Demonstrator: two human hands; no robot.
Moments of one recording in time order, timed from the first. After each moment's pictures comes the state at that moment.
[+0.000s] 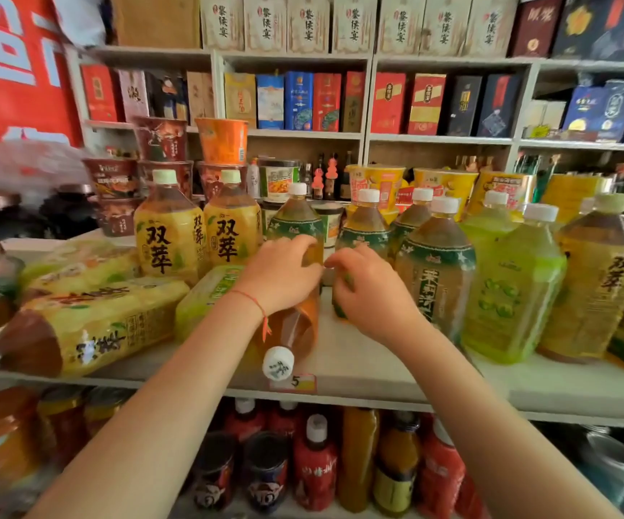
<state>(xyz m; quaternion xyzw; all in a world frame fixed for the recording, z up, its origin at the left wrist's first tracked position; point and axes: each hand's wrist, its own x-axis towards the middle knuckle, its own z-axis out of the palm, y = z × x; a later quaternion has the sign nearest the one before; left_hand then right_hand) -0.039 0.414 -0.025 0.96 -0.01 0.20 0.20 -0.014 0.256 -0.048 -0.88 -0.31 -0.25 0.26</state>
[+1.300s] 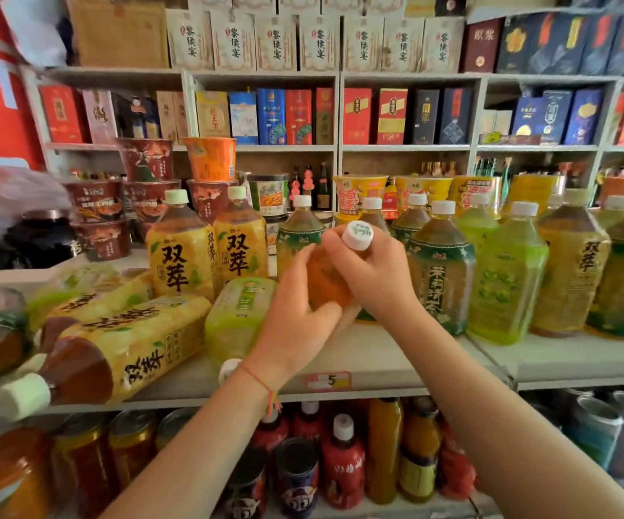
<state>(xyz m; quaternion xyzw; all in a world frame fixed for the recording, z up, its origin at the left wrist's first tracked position) -0.105 0.419 -0.064 0.80 -0.17 0.25 0.52 -0.046 0.295 -0.028 -0.75 -0.25 -0.31 0.52</state>
